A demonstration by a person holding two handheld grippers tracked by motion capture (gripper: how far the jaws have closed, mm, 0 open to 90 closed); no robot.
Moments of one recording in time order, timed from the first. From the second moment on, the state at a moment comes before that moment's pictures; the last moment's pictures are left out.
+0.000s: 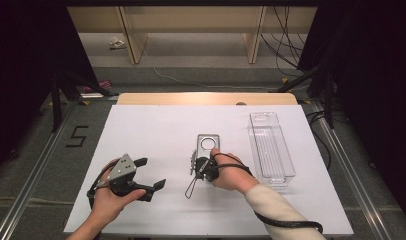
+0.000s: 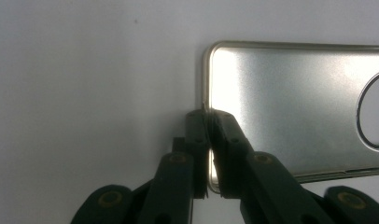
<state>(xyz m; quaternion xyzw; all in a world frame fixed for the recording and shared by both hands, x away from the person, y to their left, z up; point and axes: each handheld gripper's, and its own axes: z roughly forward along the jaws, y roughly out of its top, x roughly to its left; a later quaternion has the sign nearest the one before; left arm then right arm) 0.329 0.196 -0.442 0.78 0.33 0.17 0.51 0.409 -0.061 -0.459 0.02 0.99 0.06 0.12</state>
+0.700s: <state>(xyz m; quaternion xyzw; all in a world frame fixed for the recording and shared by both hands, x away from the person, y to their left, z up) 0.329 0.195 -0.442 0.78 0.33 0.17 0.51 0.407 -0.062 -0.459 0.02 0.99 0.06 0.12</state>
